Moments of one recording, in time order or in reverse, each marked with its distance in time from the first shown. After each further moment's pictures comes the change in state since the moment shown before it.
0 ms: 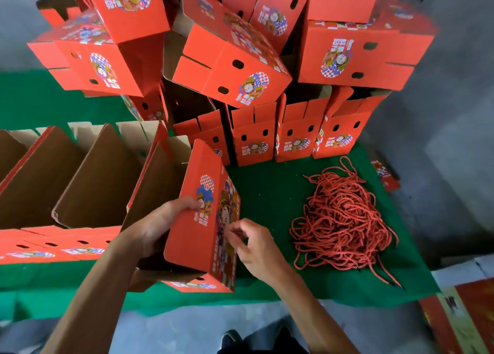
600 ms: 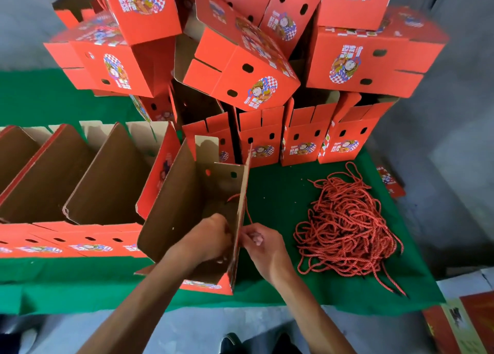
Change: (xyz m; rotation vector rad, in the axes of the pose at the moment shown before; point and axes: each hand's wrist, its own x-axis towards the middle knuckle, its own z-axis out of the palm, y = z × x) left_hand 0.020 -0.004 0.066 0.799 0.153 0.070; right_hand 0.000 0.007 0.005 0.245 0.141 0.230
